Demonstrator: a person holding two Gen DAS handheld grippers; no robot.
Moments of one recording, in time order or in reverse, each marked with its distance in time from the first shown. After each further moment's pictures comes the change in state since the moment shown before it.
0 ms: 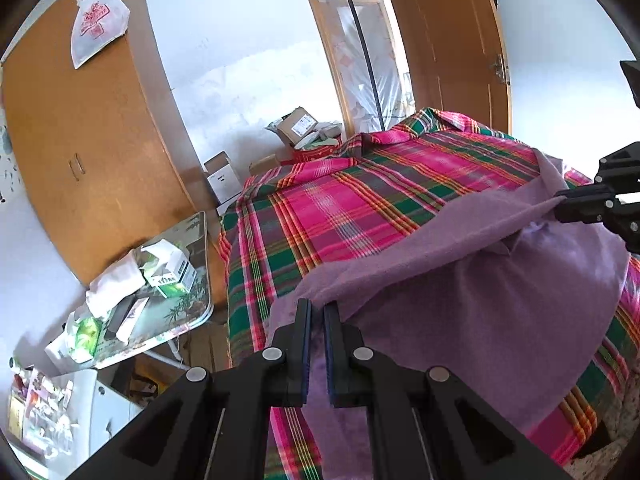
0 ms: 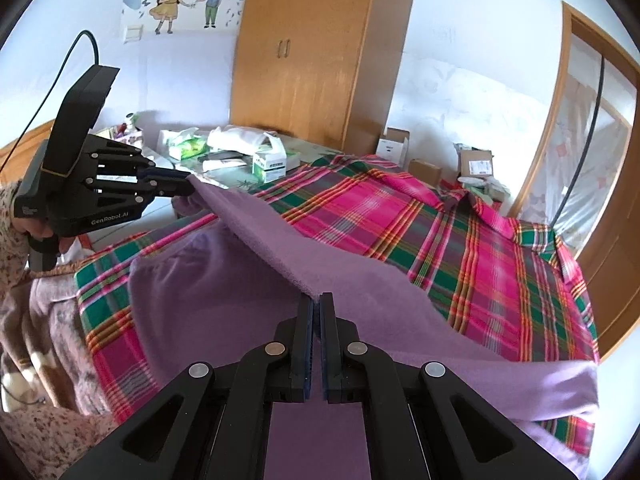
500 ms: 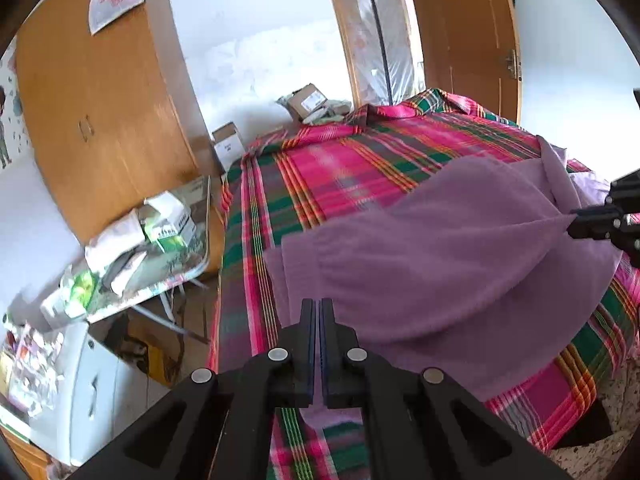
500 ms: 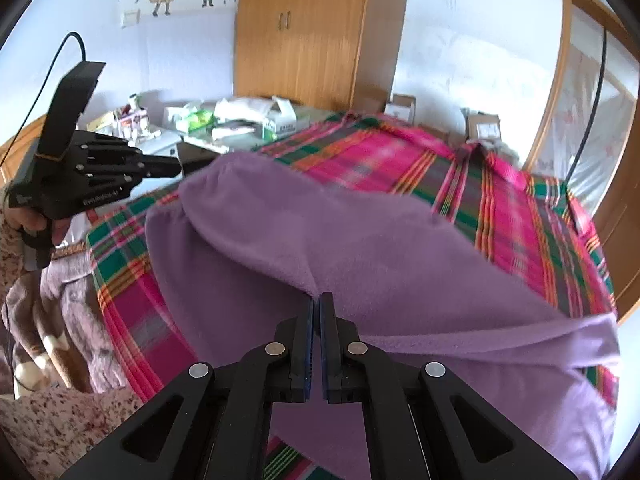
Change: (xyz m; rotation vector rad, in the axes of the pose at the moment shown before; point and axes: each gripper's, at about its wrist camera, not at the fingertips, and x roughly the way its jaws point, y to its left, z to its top) left arm -0.007 -0.004 -0.049 -0.112 0.078 -0.017; right arm 0.002 0.016 -0.051 0.045 0.107 0.038
